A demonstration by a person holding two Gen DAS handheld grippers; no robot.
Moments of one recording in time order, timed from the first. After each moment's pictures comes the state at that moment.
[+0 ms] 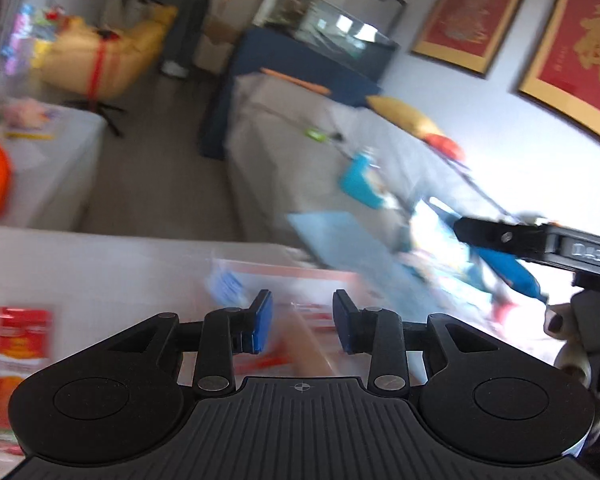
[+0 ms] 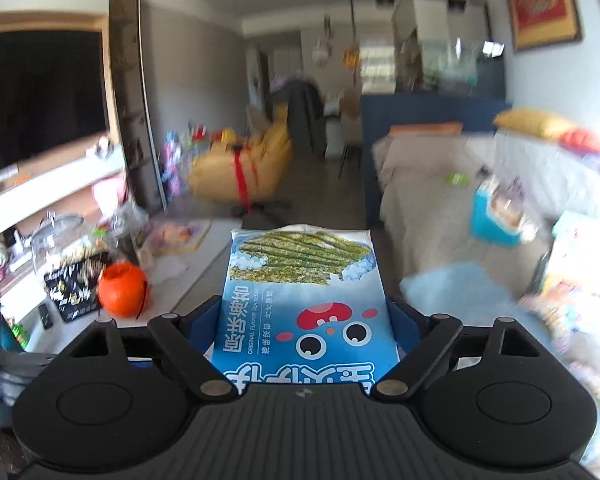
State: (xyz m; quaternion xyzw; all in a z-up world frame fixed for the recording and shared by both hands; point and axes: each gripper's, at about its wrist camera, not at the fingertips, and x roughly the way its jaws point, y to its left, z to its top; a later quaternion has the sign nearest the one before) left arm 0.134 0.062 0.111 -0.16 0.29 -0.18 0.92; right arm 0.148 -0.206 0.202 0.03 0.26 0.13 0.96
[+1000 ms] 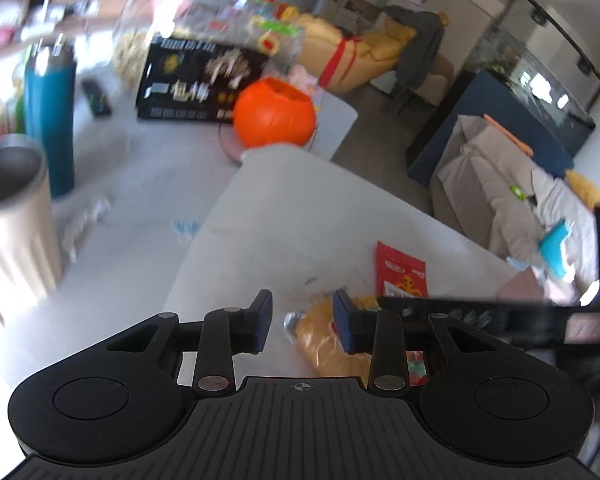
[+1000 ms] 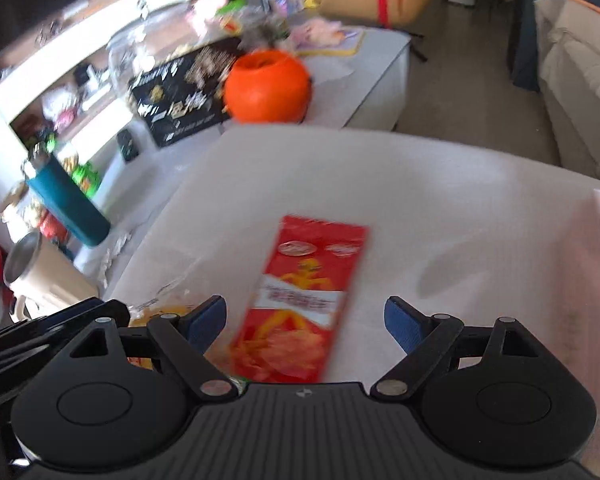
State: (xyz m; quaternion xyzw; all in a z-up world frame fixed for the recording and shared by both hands) left arm 0.044 0.274 0.027 -0.28 0.33 0.09 0.90; right arm 0.187 0.126 0.037 -0.06 0.47 0.27 0.84
